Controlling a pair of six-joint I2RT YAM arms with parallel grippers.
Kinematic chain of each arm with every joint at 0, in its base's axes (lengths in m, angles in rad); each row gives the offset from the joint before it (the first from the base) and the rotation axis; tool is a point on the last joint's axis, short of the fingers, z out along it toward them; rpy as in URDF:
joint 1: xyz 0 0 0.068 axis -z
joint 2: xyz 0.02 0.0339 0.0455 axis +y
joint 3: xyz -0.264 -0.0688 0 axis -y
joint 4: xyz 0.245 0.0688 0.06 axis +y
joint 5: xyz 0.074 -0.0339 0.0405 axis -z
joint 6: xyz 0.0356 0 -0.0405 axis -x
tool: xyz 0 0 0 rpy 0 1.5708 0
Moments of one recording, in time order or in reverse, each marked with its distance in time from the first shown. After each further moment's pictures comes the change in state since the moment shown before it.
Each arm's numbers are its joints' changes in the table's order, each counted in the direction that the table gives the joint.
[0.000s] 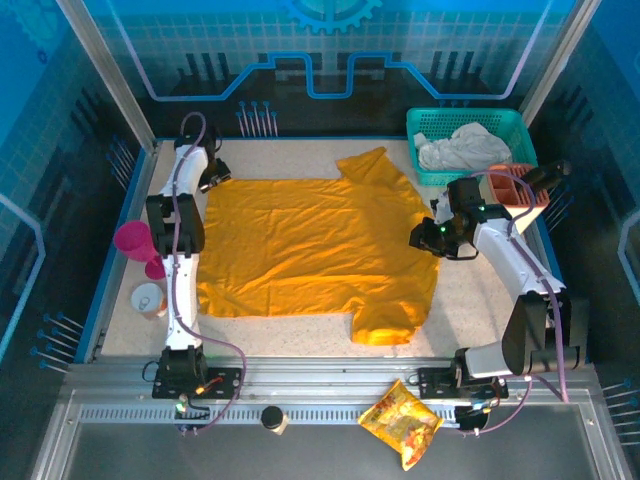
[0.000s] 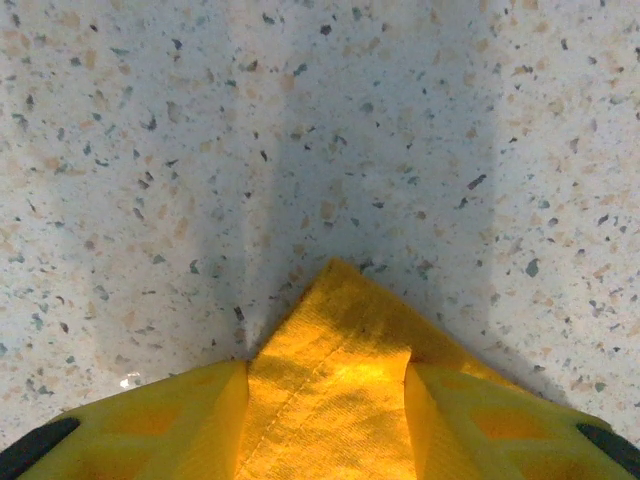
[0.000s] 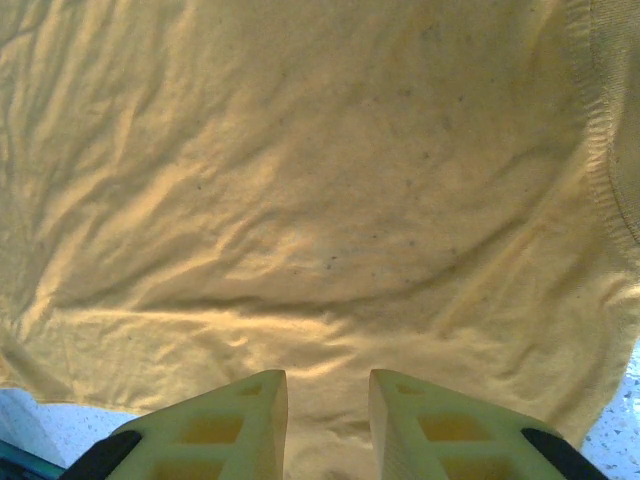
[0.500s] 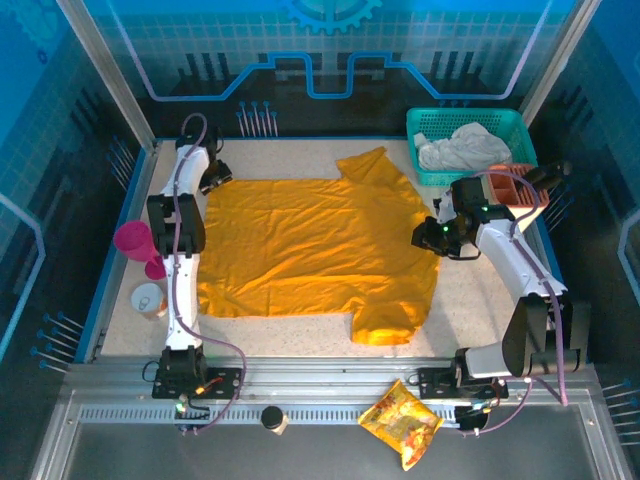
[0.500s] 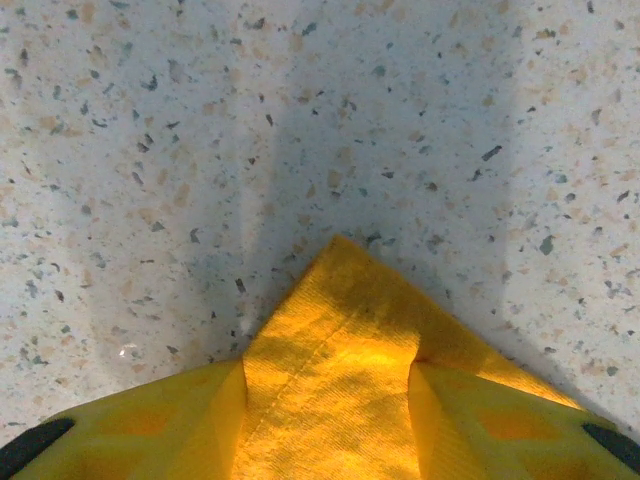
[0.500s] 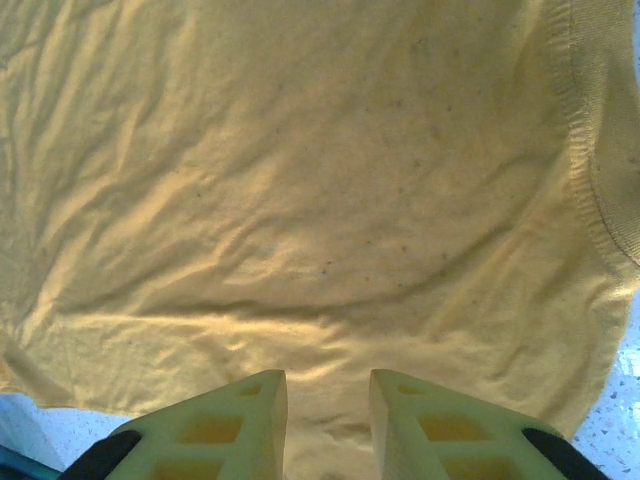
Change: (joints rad) left arm 0.006 0.001 0.000 0.027 0.000 0.029; right arm 0.019 -0.011 0.000 0.000 -0.003 0.009
